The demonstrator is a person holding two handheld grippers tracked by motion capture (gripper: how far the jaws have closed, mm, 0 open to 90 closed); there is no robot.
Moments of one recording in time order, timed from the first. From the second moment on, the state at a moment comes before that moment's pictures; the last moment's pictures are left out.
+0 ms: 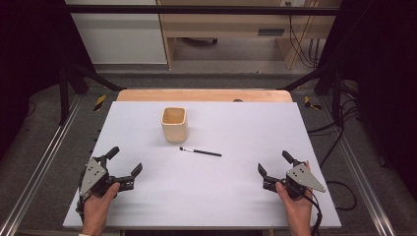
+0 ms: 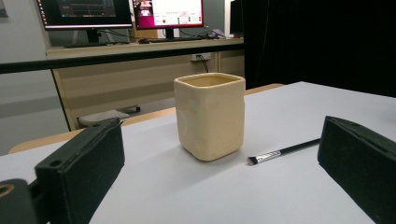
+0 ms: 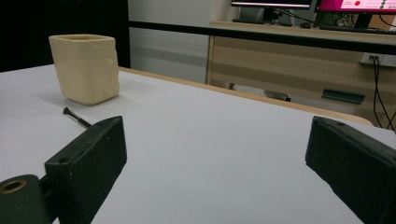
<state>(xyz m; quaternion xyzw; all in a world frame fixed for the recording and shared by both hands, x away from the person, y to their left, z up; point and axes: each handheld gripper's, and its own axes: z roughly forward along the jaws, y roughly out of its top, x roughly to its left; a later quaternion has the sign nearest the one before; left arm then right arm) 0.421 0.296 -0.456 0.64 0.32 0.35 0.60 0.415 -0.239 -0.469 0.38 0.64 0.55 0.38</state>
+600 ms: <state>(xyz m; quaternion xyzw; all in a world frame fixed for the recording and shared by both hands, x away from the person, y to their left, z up) 0.422 0.290 -0.459 0.66 0.31 0.33 0.60 0.421 -0.226 -0.470 0.40 0.67 0.50 0.38</state>
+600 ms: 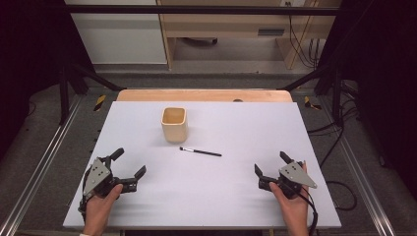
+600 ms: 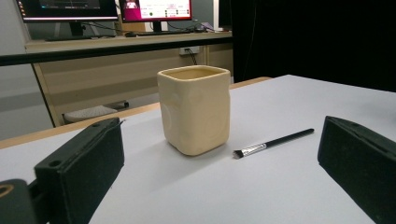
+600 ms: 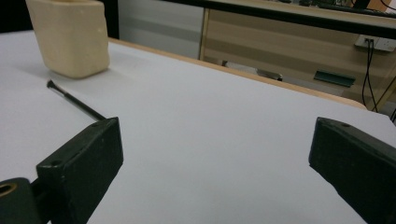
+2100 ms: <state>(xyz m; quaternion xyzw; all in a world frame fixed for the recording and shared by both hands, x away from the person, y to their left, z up) 0.423 0.294 -0.458 0.66 0.31 0.34 0.59 0.499 -0.158 -0.397 0.31 0.84 0.36 0.25</state>
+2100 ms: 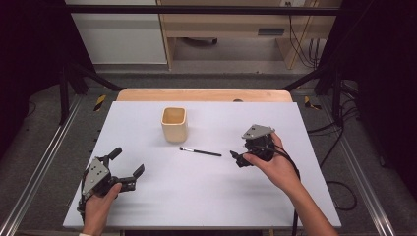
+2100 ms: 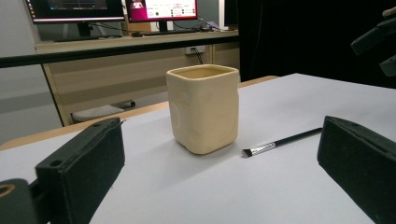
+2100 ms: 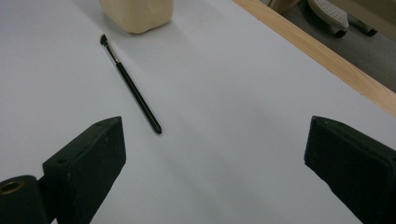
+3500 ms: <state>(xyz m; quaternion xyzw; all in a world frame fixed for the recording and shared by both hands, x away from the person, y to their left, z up) 0.424 0.287 -0.460 0.67 0.30 0.34 0.59 0.537 -0.103 -0.408 0.27 0.89 0.31 0.19</state>
